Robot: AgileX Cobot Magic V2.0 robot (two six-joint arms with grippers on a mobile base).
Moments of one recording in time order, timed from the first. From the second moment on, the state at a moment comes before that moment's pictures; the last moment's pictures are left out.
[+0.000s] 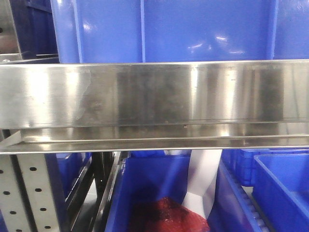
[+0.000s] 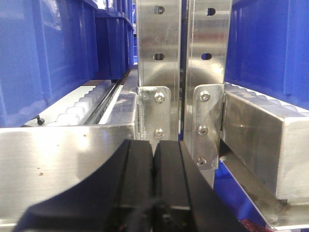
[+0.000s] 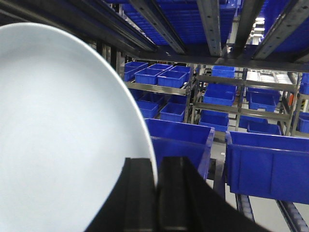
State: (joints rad) left arm -0.10 -0.02 0.03 -0.20 0.01 0.25; right arm 0.38 0.51 -0.95 -0.14 0.34 0.10
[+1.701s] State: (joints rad) left arm -0.10 -0.02 0.03 -0.20 0.01 0.25; right arm 0.42 1.38 -1.45 -0.13 0.47 0.10
